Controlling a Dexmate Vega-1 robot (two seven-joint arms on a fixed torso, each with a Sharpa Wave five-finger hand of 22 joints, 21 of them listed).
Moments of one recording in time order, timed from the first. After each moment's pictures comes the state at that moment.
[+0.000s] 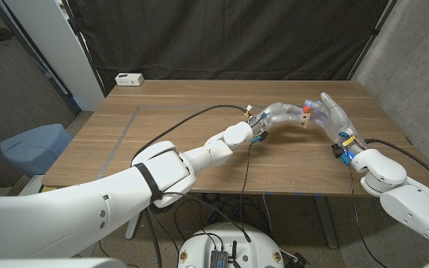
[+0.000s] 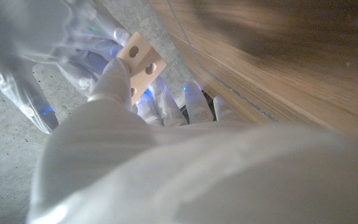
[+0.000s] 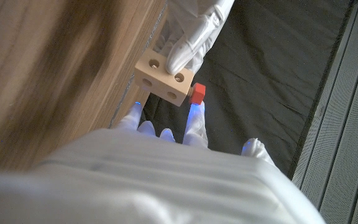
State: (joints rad) left arm 0.26 -0.17 0.94 -0.39 -0.14 -0.64 -0.07; left_hand 0.93 0.06 0.30 -0.18 0.23 0.84 -0.18 0.24 0.21 0.90 -0.21 0.26 0.44 0.49 -0.05 0.21 0.21 0.14 0.12 0.21 0.18; right arm -1.39 -0.79 0.00 -1.92 0.64 0.13 -0.12; right_hand 0.07 0.07 0.23 0.02 0.26 0.49 -0.07 0.19 0.18 -0.16 0.04 0.18 0.18 -0.17 0.17 0.19 0.20 0.07 0.19 0.18 0.17
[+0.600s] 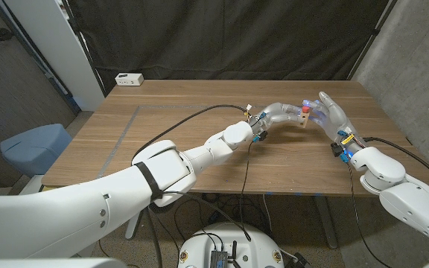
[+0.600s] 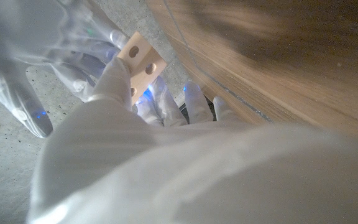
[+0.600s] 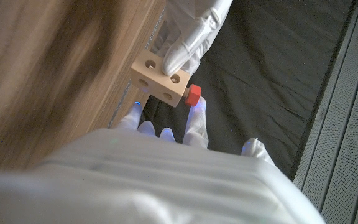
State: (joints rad) left arm 0.26 -0.18 0.94 -0.38 -0.15 -0.62 -0.07; left_hand 0.93 0.06 0.30 -0.18 0.24 0.84 -0.18 0.24 0.21 0.90 -0.21 0.26 0.44 0.49 -0.05 0.21 0.20 0.14 0.12 0.21 0.18; right arm -1.38 -0.80 -0.01 -1.93 0.64 0.11 -0.12; right_hand 0.07 0.07 0.23 0.02 0.27 0.54 -0.05 0.21 0.18 -0.16 0.03 0.18 0.18 -0.17 0.17 0.19 0.20 0.08 0.18 0.18 0.17
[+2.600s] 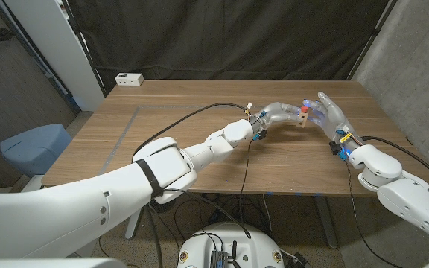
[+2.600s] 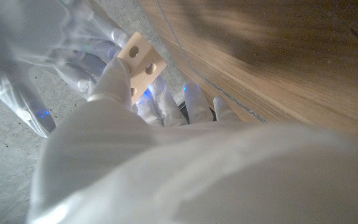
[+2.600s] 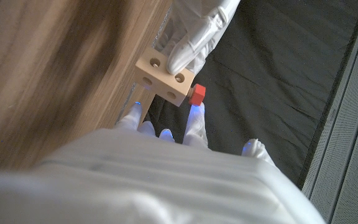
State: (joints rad) left arm 0.24 -0.18 0.95 -0.37 -0.16 -0.58 -0.08; left_hand 0.93 0.06 0.30 -0.18 0.24 0.84 -0.18 0.24 0.21 0.90 -0.21 0.26 0.44 0.49 -0.05 0.21 0.20 0.14 0.12 0.21 0.18; right arm -1.34 -0.82 -0.04 -1.91 0.66 0.08 -0.13; right_hand 0.06 0.06 0.23 0.02 0.27 0.47 -0.08 0.19 0.19 -0.17 0.05 0.18 0.18 -0.17 0.17 0.20 0.20 0.07 0.19 0.18 0.17
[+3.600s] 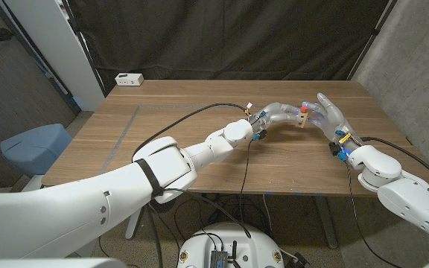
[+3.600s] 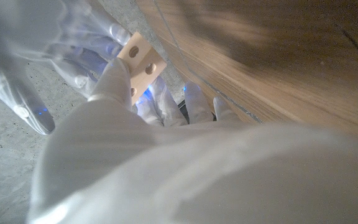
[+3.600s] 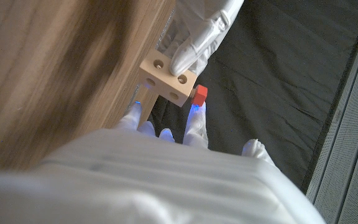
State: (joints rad) left arm 0.24 -0.18 0.96 -0.37 -0.16 -0.56 -0.08; left_hand 0.93 0.06 0.30 -0.18 0.23 0.84 -0.18 0.24 0.21 0.90 -0.21 0.26 0.44 0.49 -0.05 0.21 0.20 0.14 0.12 0.21 0.18; right arm -1.34 -0.83 -0.05 -1.91 0.67 0.07 -0.14; right_hand 0.06 0.06 0.23 0.03 0.27 0.52 -0.06 0.21 0.19 -0.16 0.05 0.19 0.18 -0.17 0.17 0.20 0.20 0.08 0.19 0.18 0.17
